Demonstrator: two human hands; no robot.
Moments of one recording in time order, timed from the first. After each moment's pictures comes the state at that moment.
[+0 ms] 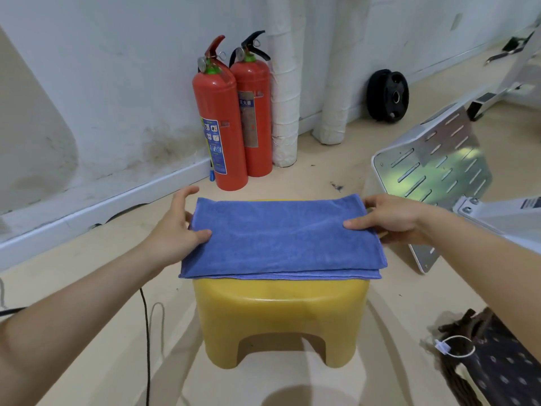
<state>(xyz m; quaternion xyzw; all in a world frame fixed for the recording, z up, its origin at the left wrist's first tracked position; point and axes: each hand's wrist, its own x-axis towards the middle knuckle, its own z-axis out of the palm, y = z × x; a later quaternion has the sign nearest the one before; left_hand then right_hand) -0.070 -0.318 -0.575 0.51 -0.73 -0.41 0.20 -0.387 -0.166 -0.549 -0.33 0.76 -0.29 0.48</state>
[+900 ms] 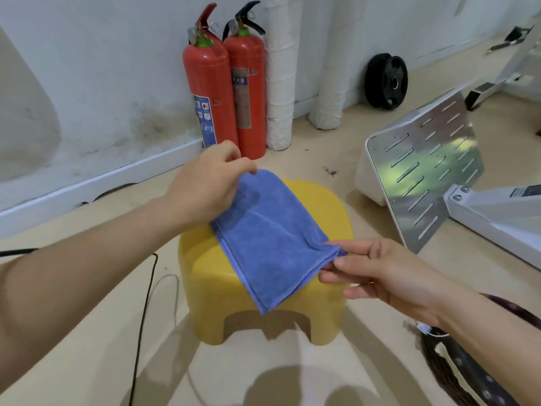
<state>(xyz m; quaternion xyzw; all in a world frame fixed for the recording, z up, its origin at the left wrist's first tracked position) -0.133 -0.308 -0.550 0.23 -0.95 0.03 0.22 -0.318 -0.075 -0.563 -0.30 0.61 -0.43 0.60</state>
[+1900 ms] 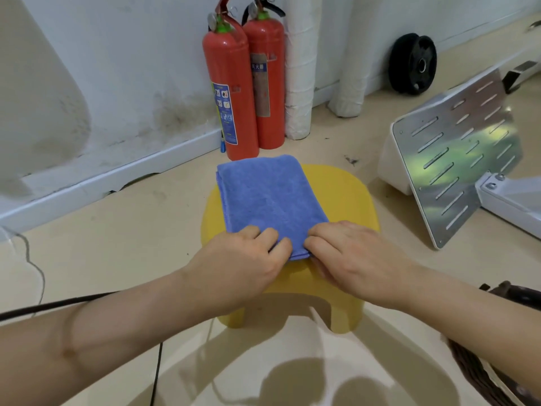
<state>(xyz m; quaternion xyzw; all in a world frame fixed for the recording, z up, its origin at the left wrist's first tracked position) -0.080 -0.197 -0.577 0.15 -0.97 0.18 0.05 -0.282 -0.108 -0.597 -0.83 0.54 -0.11 -0.10</state>
